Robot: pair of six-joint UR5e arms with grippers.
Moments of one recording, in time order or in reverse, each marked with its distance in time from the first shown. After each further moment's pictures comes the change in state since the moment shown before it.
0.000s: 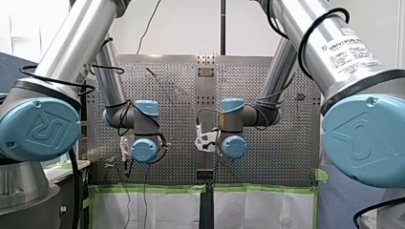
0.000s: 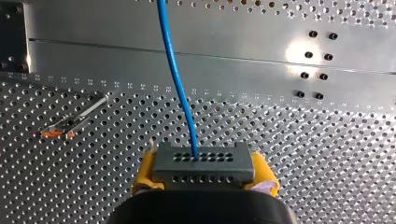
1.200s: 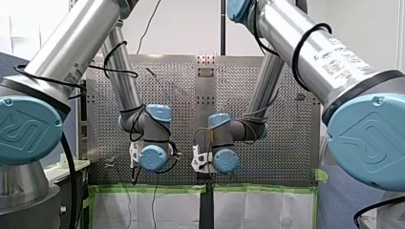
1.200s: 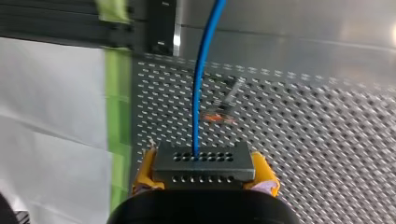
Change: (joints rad) left arm -0.179 -0.069 0.054 -0.065 -0.111 0.026; right arm 0.068 0.152 -0.101 0.234 0.169 0.138
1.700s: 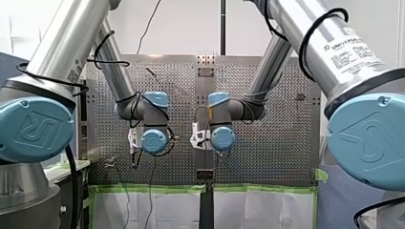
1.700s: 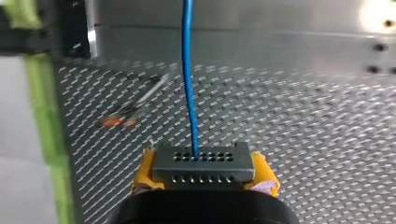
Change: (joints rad) left arm 0.117 0.124 0.035 -0.085 0.055 -0.006; right arm -0.009 -0.135 -0.038 0.072 -0.004 0.022
